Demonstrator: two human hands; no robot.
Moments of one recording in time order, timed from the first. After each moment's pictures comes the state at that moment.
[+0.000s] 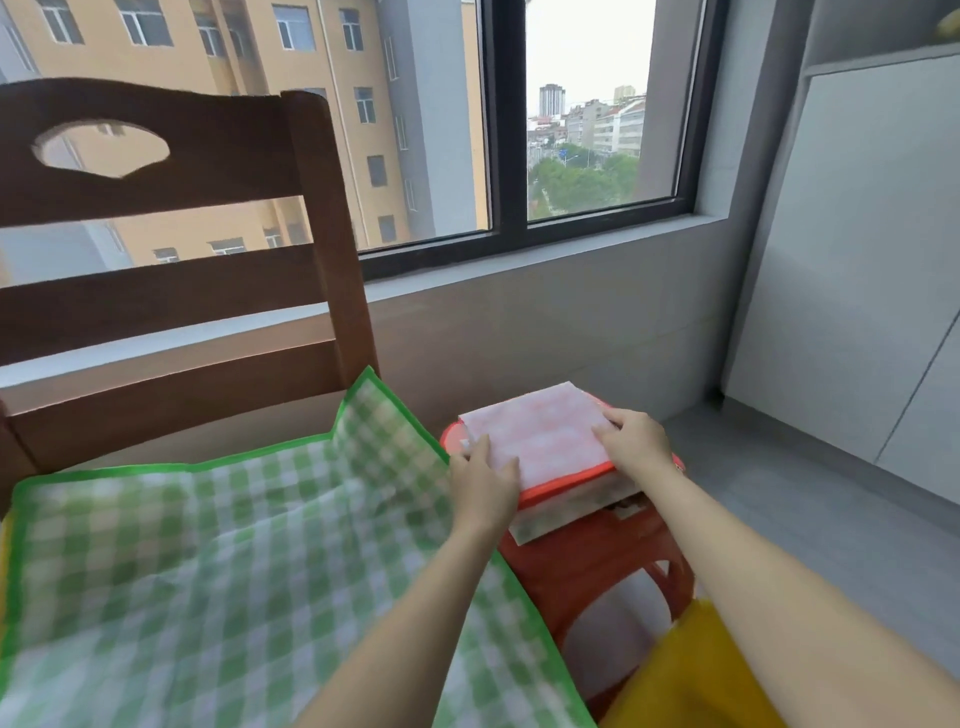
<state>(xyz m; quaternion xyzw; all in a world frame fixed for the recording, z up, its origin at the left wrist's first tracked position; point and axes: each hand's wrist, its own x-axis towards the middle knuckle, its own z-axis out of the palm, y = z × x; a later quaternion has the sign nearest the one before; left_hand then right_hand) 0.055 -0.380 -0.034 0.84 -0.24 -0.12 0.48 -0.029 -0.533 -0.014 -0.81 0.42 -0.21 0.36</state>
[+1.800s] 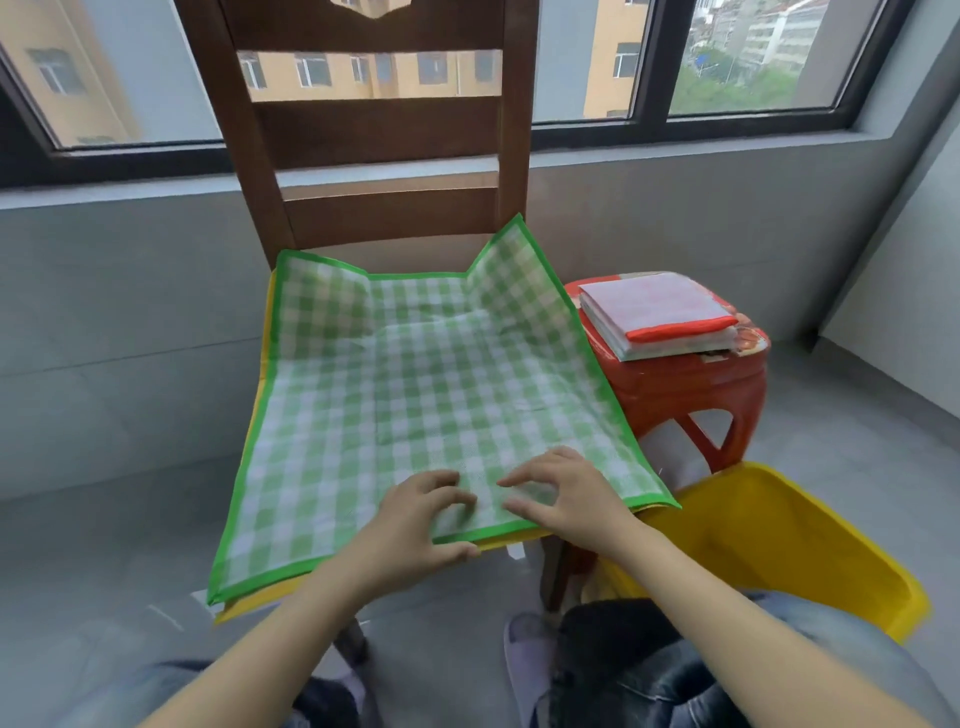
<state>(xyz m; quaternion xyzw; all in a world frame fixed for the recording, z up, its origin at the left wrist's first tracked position) -0.056 -0.041 -0.086 0.88 -0.39 -0.14 0.23 -0.133 -0.248 -0.086 -0.94 0.02 -0.07 0.32</state>
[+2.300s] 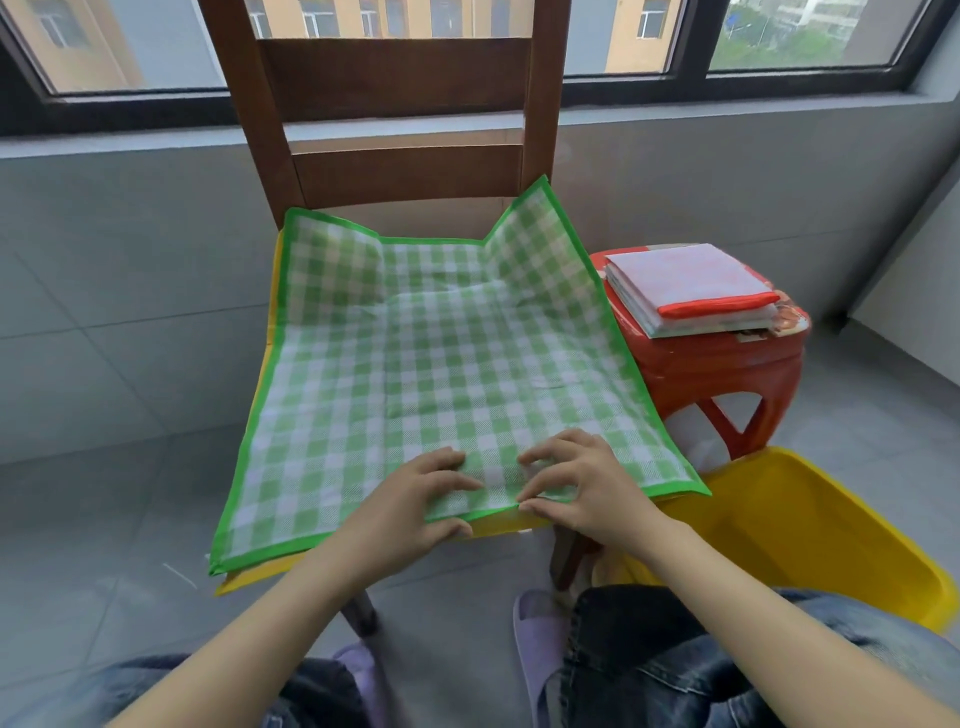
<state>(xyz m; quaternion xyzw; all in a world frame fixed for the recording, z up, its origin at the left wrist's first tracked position) -0.050 -0.028 -0.088 0.86 -0.40 -0.12 0.28 -0.128 -0.250 -0.104 -0.95 -0.06 -0.12 0.27</state>
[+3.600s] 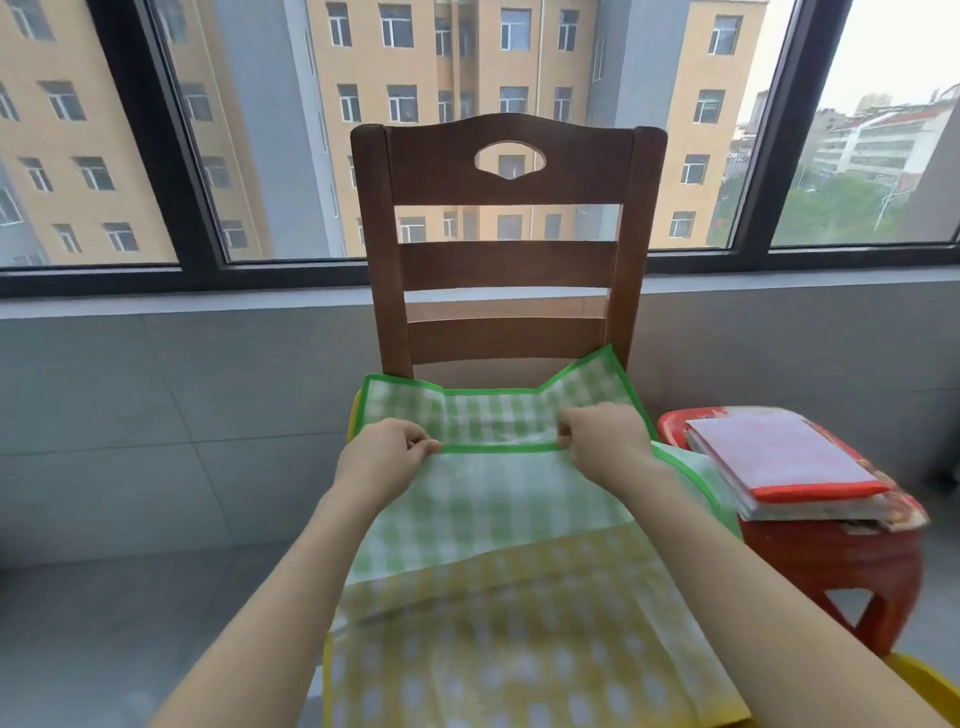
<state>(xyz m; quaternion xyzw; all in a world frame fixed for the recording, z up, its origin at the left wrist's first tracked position) 0.106 0.005 0.046 0.95 -0.14 0.04 0.28 0.049 -0.230 0.054 -0.99 0.08 -0.12 -0.02</state>
